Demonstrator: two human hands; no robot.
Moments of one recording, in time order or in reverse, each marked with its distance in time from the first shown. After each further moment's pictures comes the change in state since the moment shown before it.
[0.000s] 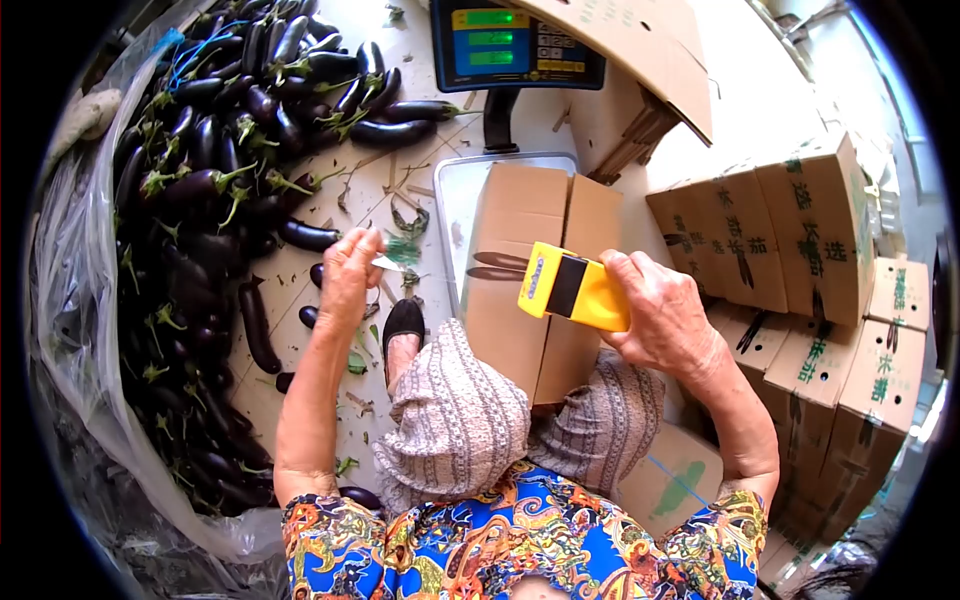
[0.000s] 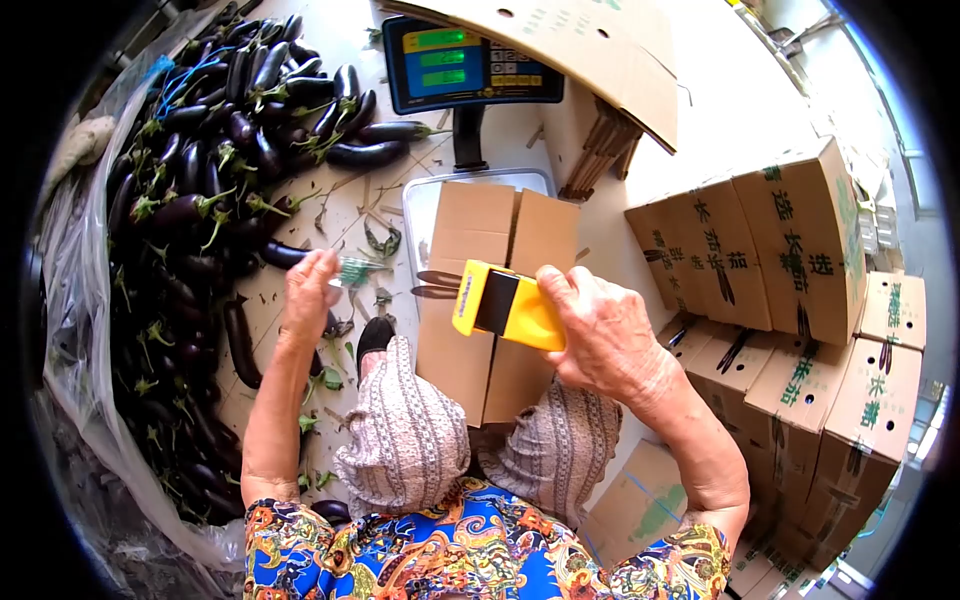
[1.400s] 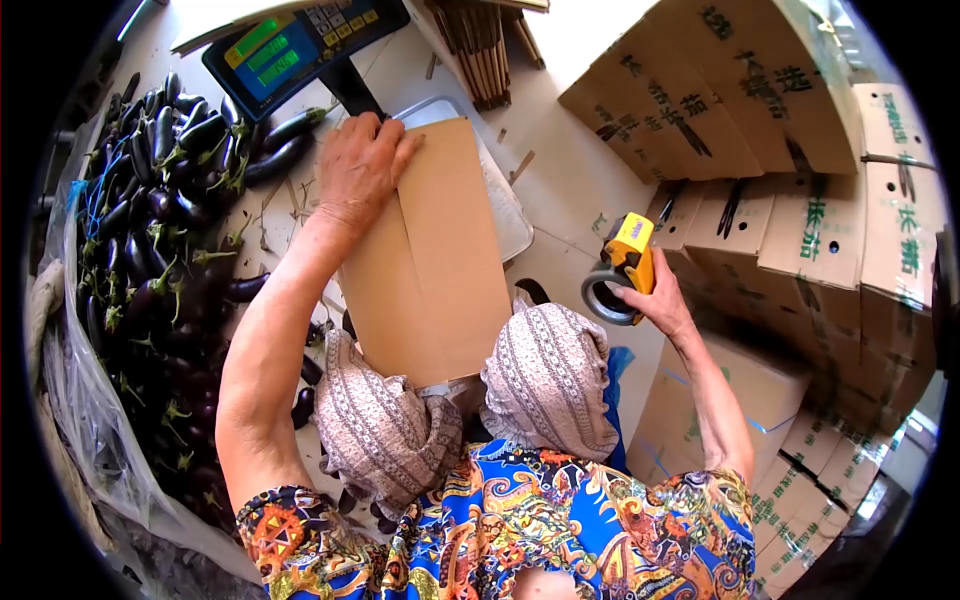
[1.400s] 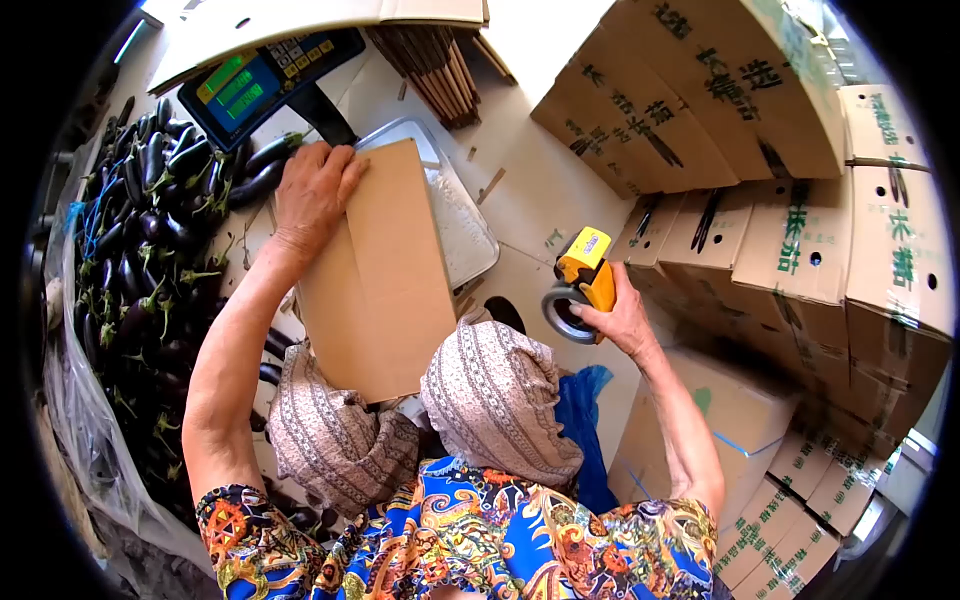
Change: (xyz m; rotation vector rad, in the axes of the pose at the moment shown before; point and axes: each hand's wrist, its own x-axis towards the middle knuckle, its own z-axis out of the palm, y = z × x) left_hand 0.076 0.011 0.211 1.387 -0.288 1.249; right_hand -0.199 0.105 0.166 0.927 0.298 0.857
